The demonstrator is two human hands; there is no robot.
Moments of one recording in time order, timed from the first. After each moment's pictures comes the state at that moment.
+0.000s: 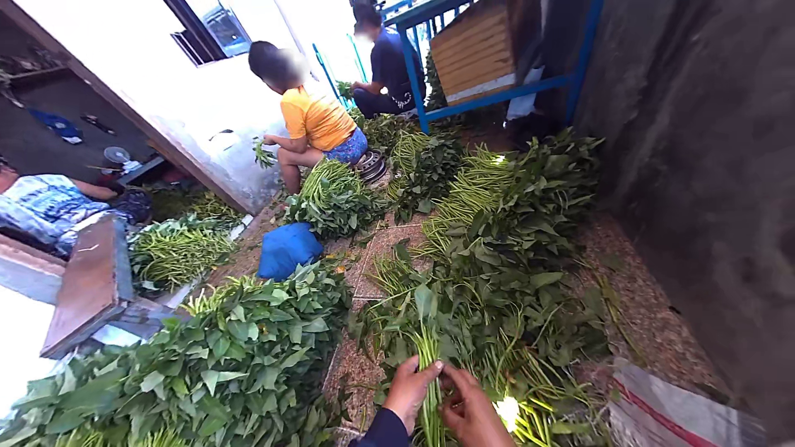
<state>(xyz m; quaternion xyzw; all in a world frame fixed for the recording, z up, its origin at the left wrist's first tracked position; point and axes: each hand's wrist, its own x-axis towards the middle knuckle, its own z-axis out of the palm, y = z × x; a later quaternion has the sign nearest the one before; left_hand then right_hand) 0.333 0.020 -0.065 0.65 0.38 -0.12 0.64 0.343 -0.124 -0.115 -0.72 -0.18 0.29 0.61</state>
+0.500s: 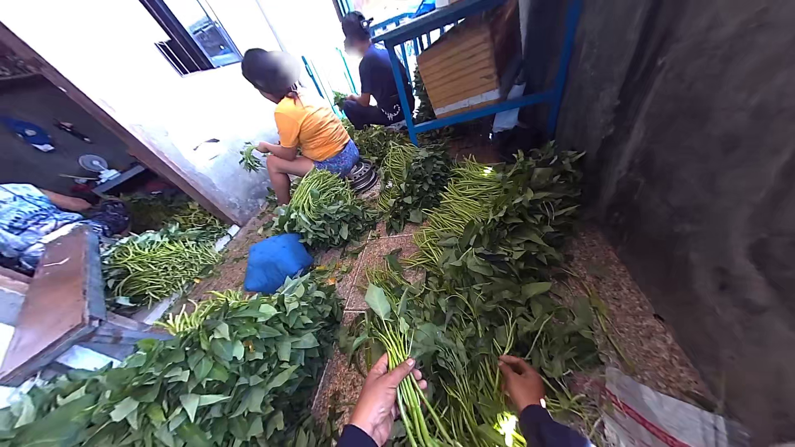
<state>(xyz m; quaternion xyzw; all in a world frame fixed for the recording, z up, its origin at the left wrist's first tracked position) 0.337 0.043 -0.031 0.54 0.40 -0.03 0.74 0.431 -0.171 -0.257 -0.74 0.21 0.15 0.62</state>
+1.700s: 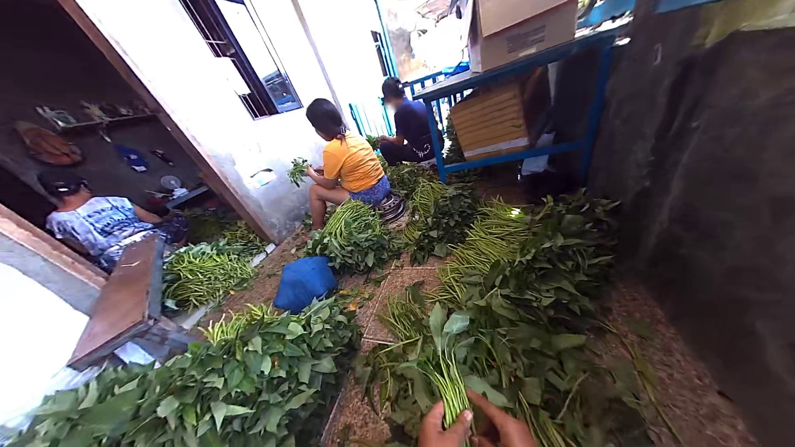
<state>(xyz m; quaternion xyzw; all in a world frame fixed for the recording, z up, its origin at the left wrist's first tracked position) 0.336 -0.015 -0.052 0.67 0.34 0.00 0.66 0.392 -0.148 -0.081 -0.78 -0.22 0.27 0.52</state>
